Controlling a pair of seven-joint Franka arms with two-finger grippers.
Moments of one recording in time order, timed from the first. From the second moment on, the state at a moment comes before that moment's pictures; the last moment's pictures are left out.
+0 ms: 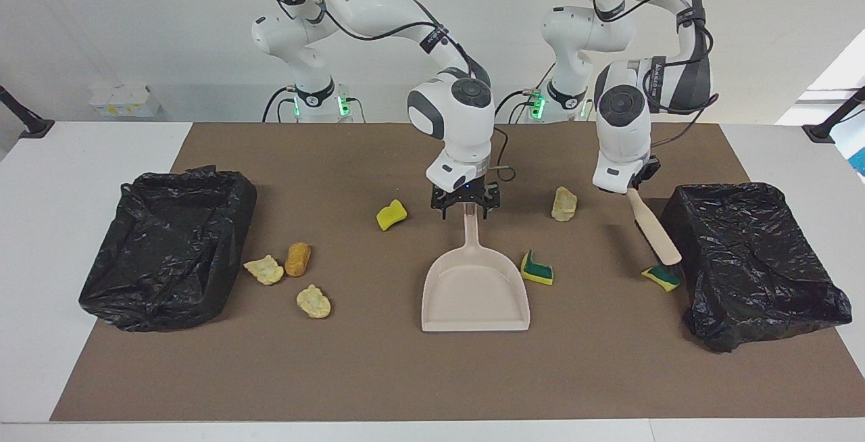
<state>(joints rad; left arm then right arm) -0.23 0.11 0.02 -2.06 0.50 1.89 -0.49 0.61 0.46 0.08 -1.65 -0.11 2.20 0.77</state>
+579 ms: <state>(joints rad) -0.23 0.15 -0.01 -2.06 0.48 1.91 -0.38 0.62 0.46 0.08 -1.65 -0.11 2.19 0.76</state>
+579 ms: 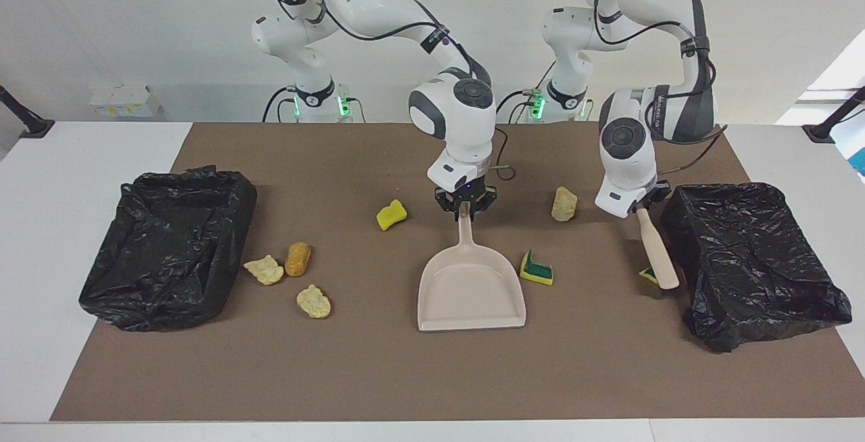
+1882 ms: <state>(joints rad) -0.36 -0.12 -0.01 -2.22 0.10 1.71 -0.67 0.46 0.25 0.07 -1.66 -0.04 1.71 -0.21</state>
